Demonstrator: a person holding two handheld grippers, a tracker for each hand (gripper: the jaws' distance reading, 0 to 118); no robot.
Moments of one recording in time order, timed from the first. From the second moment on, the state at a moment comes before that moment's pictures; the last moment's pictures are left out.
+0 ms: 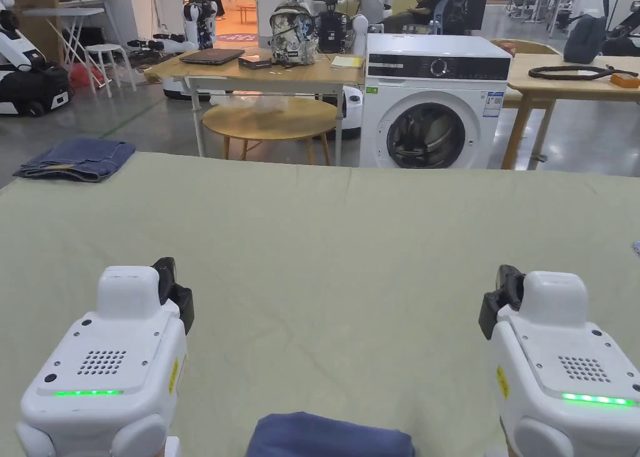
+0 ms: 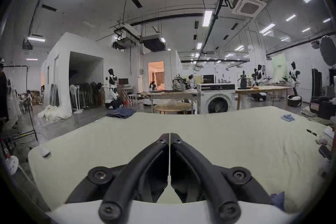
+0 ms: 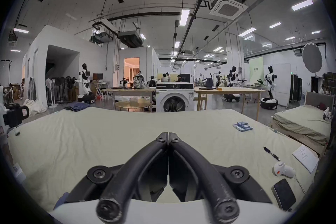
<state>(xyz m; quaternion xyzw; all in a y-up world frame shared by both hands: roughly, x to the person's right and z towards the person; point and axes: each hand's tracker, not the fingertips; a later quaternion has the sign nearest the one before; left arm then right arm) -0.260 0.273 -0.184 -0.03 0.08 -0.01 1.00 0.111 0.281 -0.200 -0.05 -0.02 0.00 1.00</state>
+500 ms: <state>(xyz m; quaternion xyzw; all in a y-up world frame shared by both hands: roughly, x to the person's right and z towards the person) -0.270 0.257 -0.170 -0.07 0.04 0.00 1.00 0.039 0.170 -0.118 -0.28 0.16 0.05 0.94</state>
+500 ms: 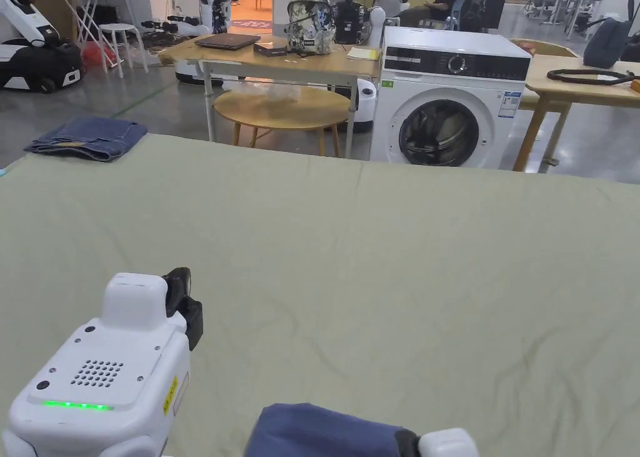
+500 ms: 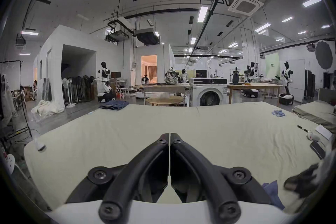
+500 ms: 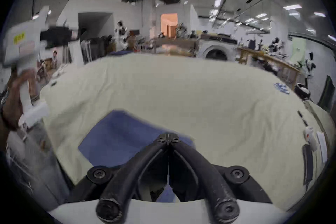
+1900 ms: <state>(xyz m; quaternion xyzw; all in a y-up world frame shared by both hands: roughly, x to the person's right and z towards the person) -0.277 0.070 -0.240 -0.50 -0.36 0.44 0.66 0.041 0.134 -0.152 -0.35 0.10 0.02 0.93</state>
